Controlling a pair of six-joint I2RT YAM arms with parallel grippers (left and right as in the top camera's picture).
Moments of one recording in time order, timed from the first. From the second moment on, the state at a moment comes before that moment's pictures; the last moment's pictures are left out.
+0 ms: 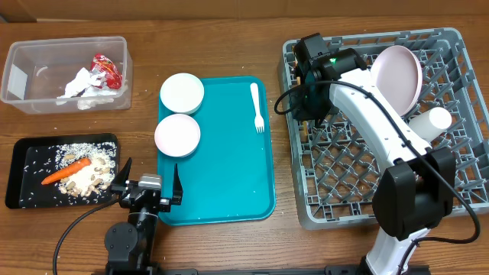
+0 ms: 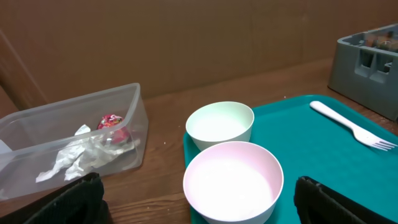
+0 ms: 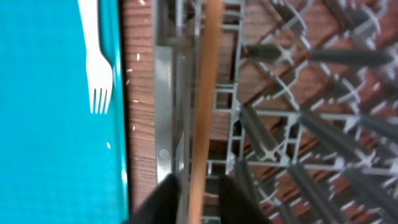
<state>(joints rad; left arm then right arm) -0.03 0.02 0.01 -0.08 0.03 0.19 0.35 1.94 1.70 -1.18 -0.02 0.23</state>
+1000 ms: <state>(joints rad) -0.03 0.02 0.01 -0.08 0.03 0.19 0.62 2.08 1.90 -0.94 -0.04 0.38</state>
